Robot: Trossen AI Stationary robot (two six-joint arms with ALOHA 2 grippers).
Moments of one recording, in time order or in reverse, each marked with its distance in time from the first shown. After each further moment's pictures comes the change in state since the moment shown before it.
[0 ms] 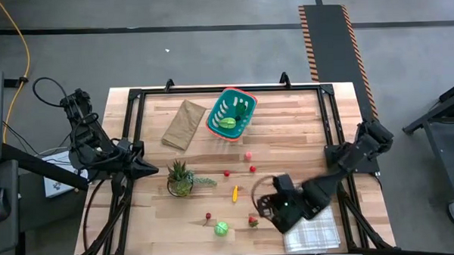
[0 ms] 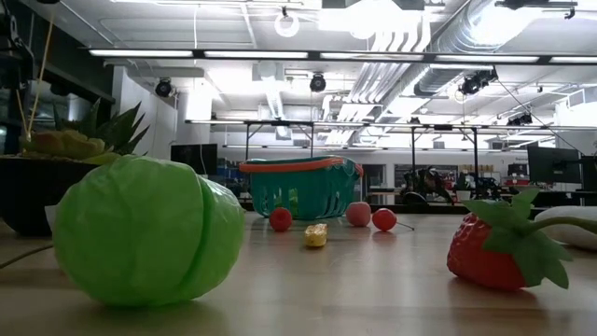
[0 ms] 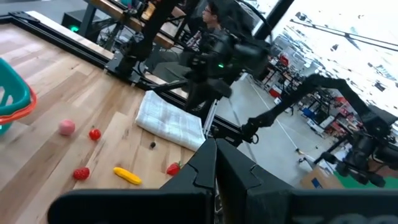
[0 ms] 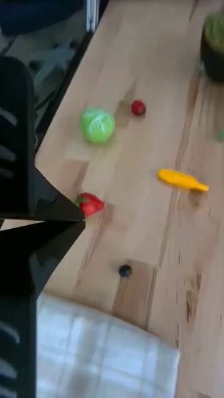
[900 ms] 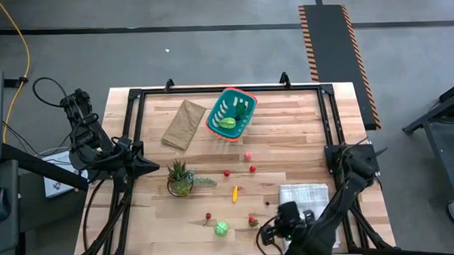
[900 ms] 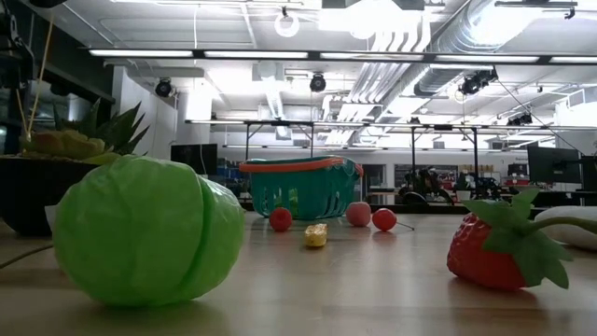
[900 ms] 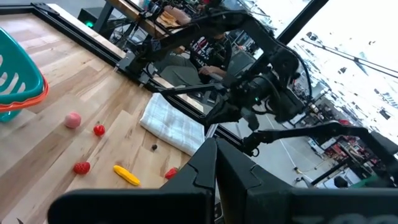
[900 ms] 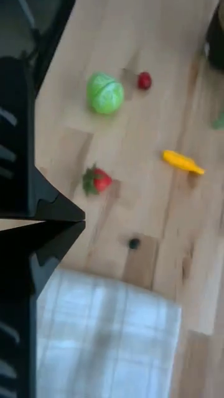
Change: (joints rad) left arm 0.000 0.003 0.000 -0.004 -0.054 -0.105; right arm 0.181 0.419 0.579 -0.538 0.154 0.210
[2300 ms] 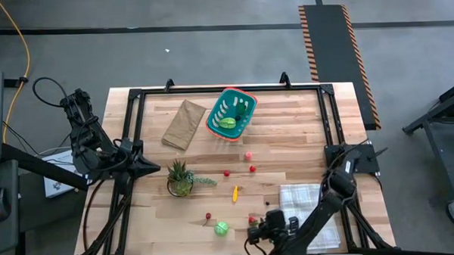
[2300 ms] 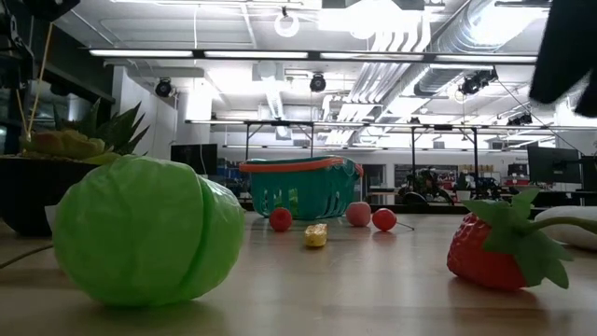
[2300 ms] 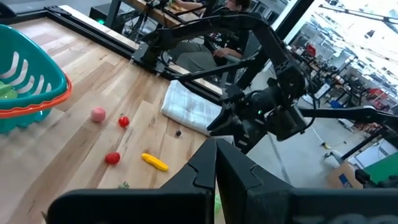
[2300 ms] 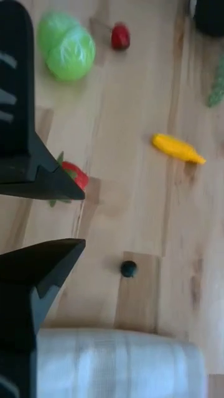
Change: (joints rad) left arm 0.000 -0.001 0.000 -0.136 0.013 0.031; right arm -0.028 0.243 0.007 0.052 0.098 0.131
